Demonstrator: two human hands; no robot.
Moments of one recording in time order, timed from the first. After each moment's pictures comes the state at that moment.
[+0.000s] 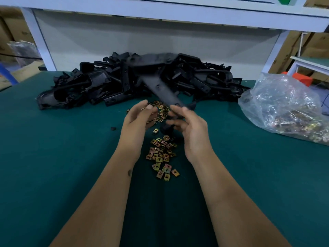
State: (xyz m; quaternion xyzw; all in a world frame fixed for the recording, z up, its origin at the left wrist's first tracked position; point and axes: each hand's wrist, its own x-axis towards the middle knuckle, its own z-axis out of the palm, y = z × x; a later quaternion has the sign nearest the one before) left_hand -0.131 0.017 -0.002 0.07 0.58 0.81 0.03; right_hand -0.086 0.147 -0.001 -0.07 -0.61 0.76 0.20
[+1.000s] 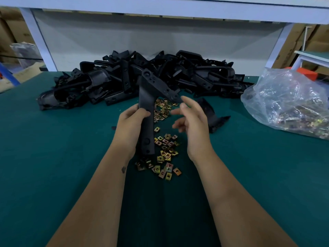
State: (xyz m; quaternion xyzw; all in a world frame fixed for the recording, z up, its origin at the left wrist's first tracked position) left_hand -0.134 0.005 0.006 0.06 0.65 0.75 0.06; right_hand -0.082 0.145 0.000 -0.05 -0.64 0.72 0.25
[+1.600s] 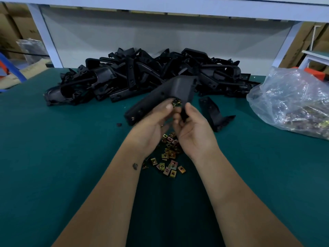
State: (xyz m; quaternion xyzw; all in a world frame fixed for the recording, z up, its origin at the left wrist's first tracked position) left_hand -0.125 0.023 0.002 0.17 0.49 0.83 0.21; right_hand -0.087 0.135 0.001 -0.05 -0.35 0.93 0.13
